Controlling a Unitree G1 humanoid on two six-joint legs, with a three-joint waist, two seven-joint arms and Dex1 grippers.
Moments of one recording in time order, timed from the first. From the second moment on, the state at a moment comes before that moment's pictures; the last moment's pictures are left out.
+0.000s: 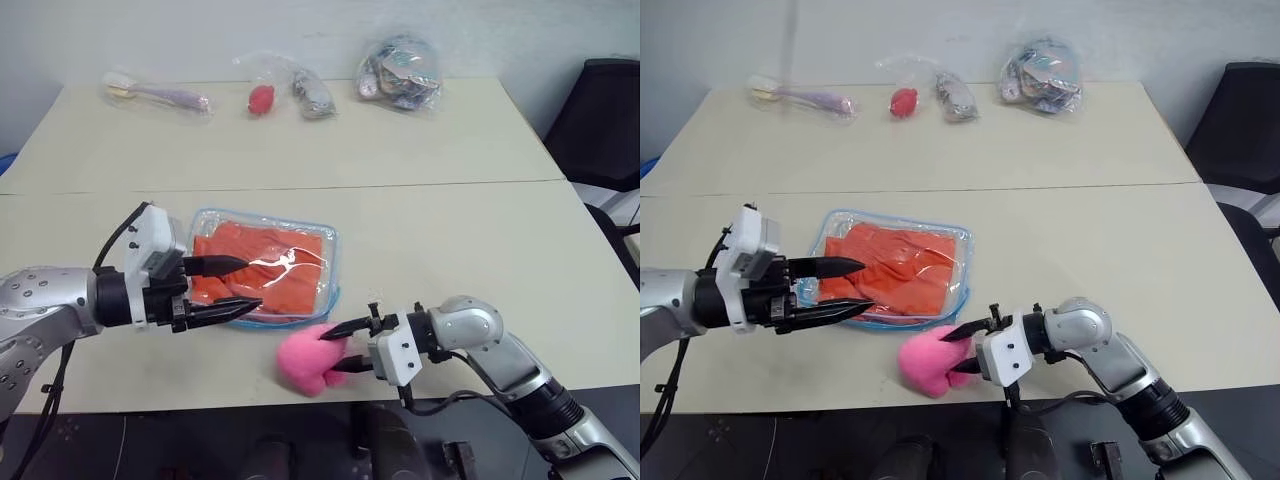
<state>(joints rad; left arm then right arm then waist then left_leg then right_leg) -0.15 1.04 0.31 -0.58 -0.96 0.82 -0.77 -0.36 -0.61 0.41 -0.18 0.08 -0.32 1.16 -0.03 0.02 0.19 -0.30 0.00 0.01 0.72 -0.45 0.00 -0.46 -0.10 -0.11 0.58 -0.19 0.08</state>
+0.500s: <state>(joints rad) -0.12 1.00 0.19 -0.64 -0.91 0.80 -0.84 -0.32 -0.68 0.33 -0.35 0.10 -0.28 1.13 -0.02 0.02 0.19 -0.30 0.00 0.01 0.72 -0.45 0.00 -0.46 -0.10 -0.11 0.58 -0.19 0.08</state>
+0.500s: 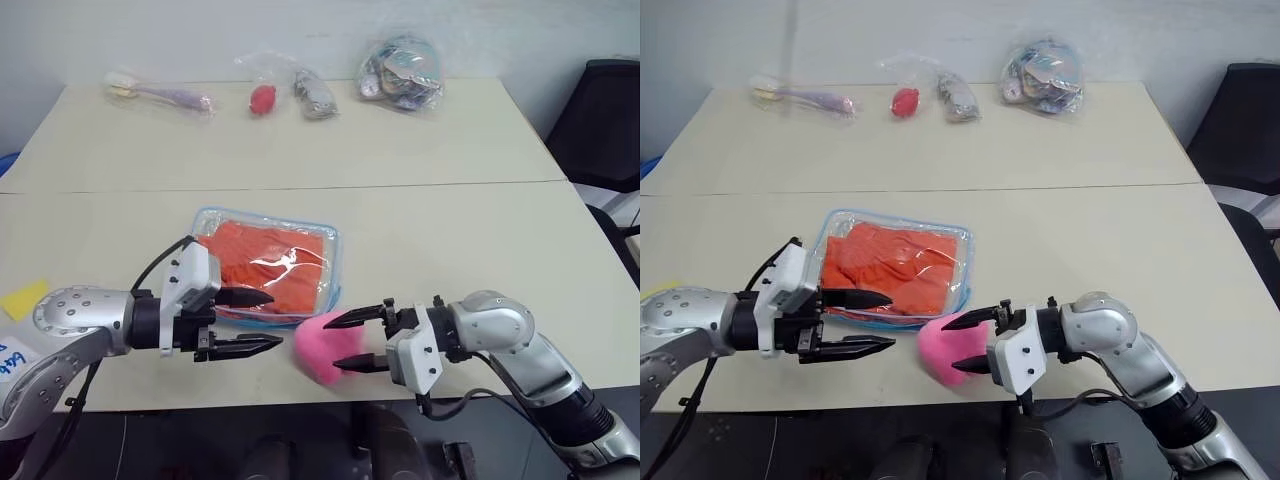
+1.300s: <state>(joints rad) -0.23 0.75 -0.23 -0.57 -0.45 0.58 -0.81 -0.45 -0.87 0.05 -0.36 0.31 0.03 1.16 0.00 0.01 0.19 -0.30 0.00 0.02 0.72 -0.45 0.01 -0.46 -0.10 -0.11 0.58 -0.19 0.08</state>
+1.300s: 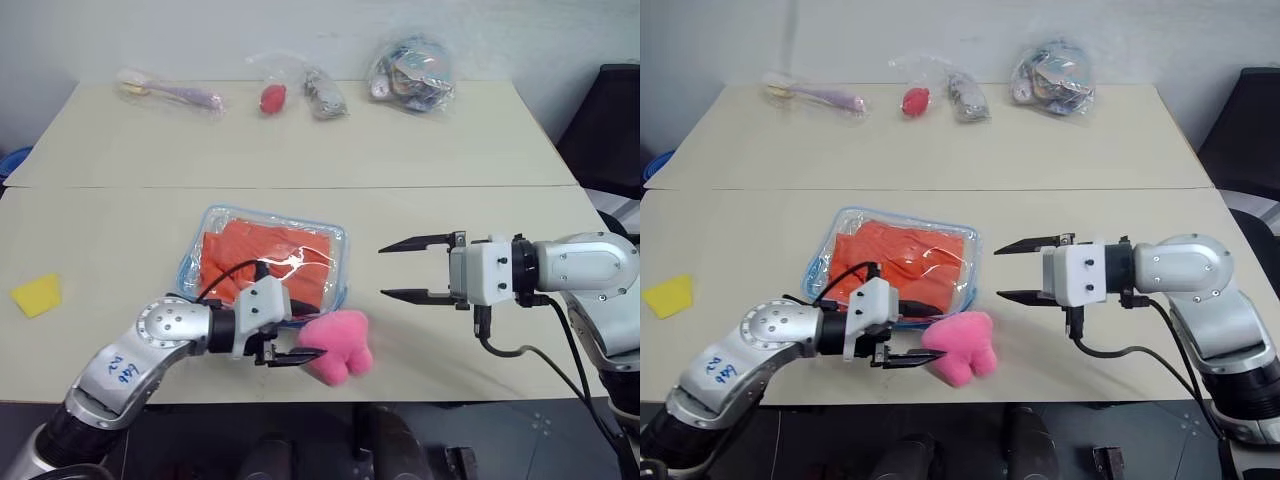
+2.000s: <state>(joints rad) -0.13 0.83 -0.07 -0.60 -0.51 0.62 -0.91 -0.46 -0.80 0.14 -0.31 0.25 0.01 1.17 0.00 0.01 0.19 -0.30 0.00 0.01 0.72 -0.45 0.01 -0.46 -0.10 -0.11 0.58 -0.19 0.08</state>
